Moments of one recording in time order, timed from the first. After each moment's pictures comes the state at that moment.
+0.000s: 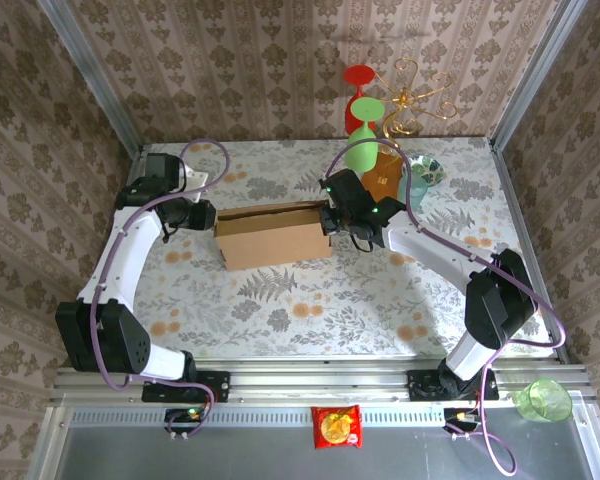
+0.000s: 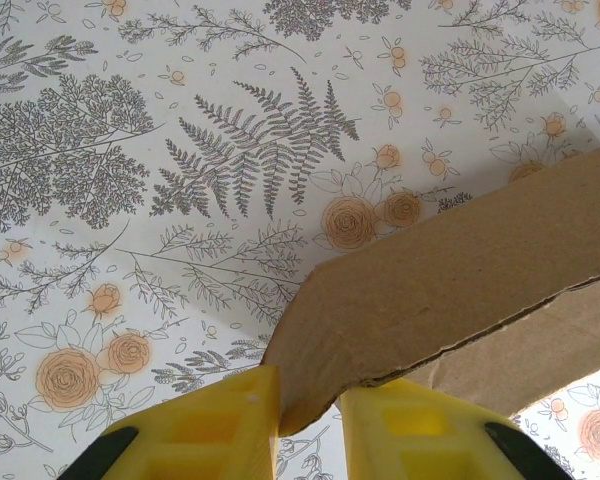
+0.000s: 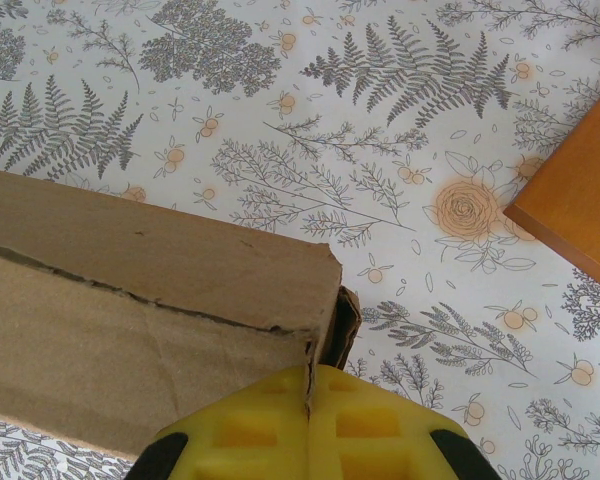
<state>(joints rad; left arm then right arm) -0.11 1.41 1.31 -0.94 0.23 0.13 0.63 1.65 1.33 -0.49 0.17 0.27</state>
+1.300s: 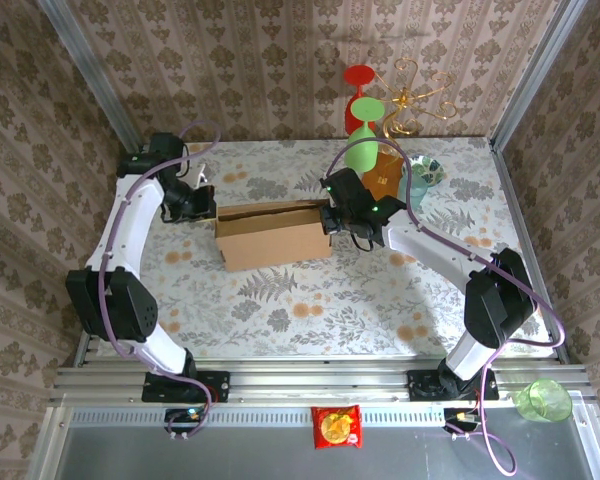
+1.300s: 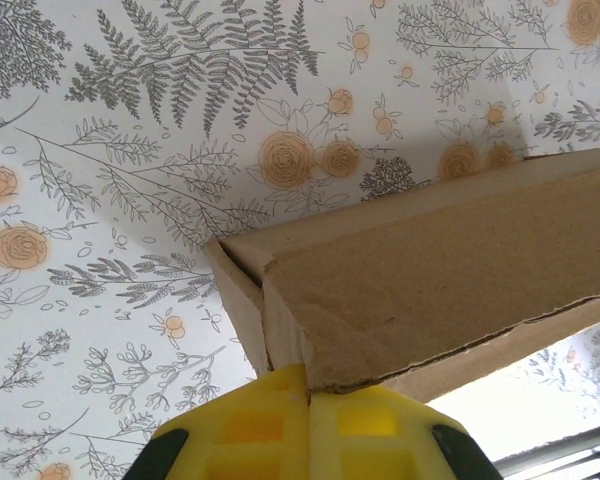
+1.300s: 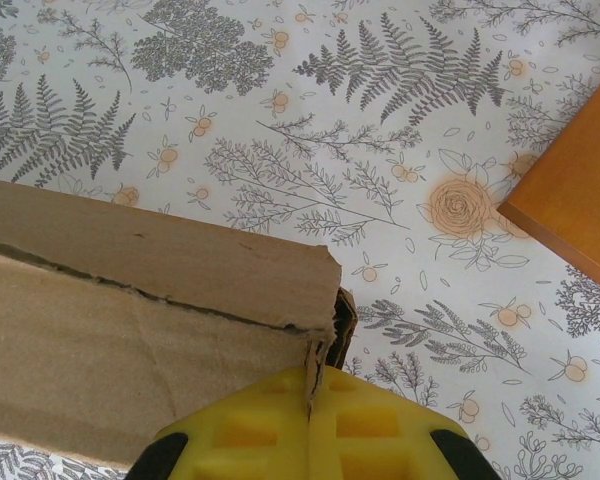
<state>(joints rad) -0.11 1.63 1.63 -1.28 0.34 -0.11 0.63 1.66 1.34 -0.51 0.17 0.27</state>
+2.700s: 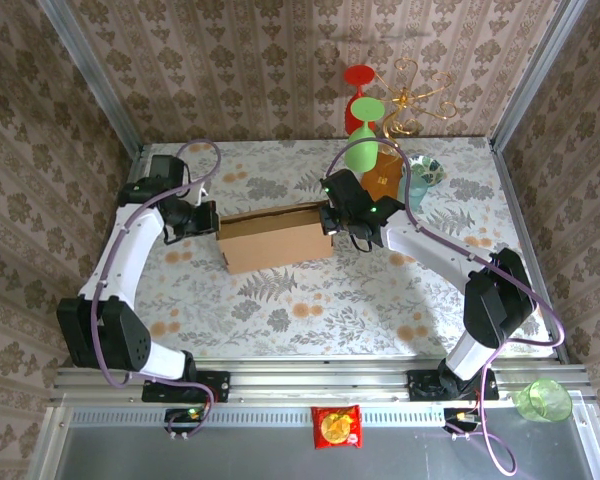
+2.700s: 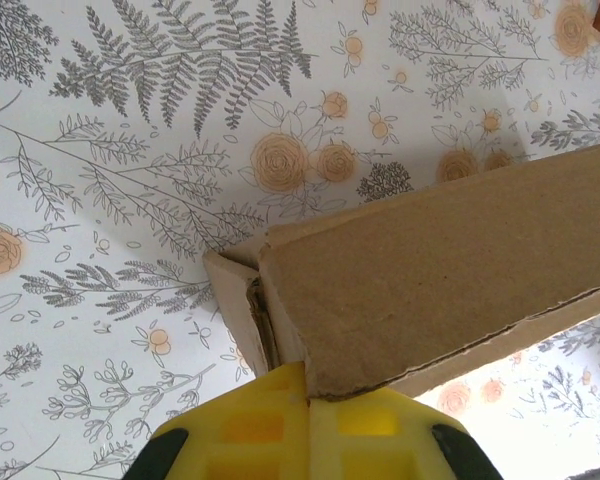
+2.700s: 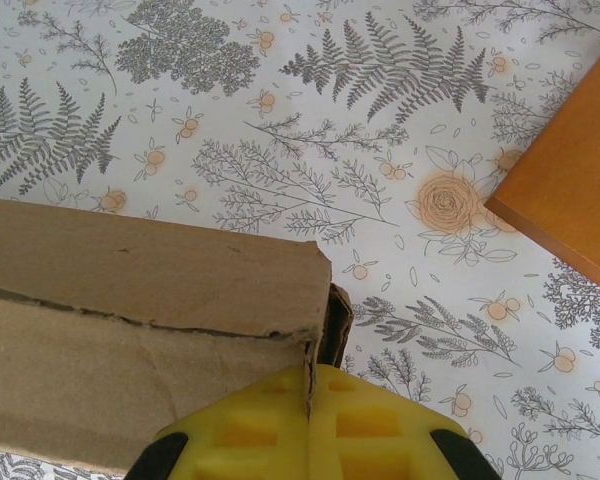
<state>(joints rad) -0.14 1.43 1.32 -1.04 0.33 -0.15 0.64 1.66 1.34 -0.52 0.21 0.29</state>
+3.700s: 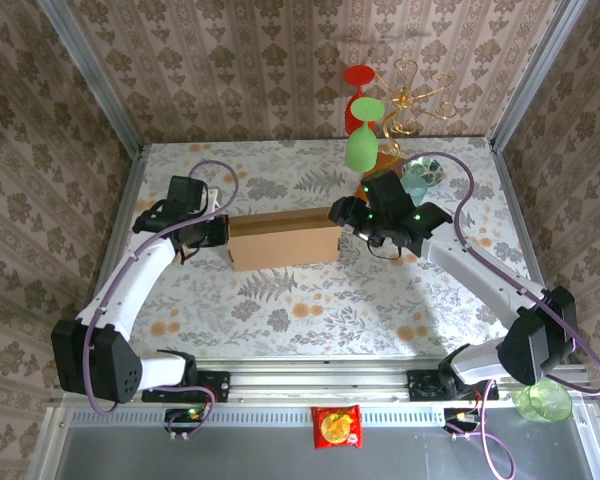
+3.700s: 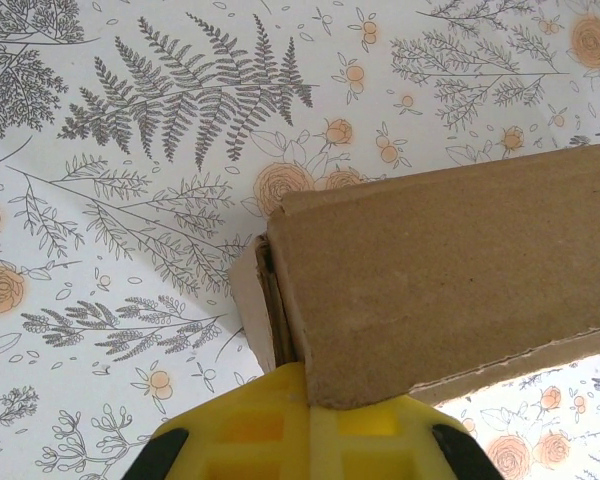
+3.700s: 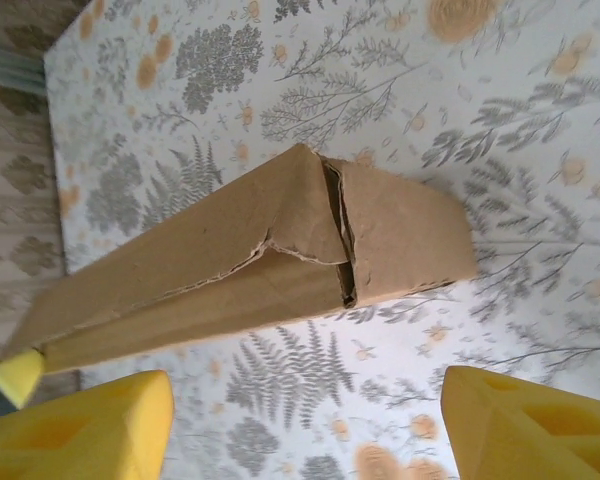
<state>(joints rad) -0.27 1.28 1.10 -0.81 0.16 -0.22 0.53 1.40 1.21 -0.59 -0.09 1.03</state>
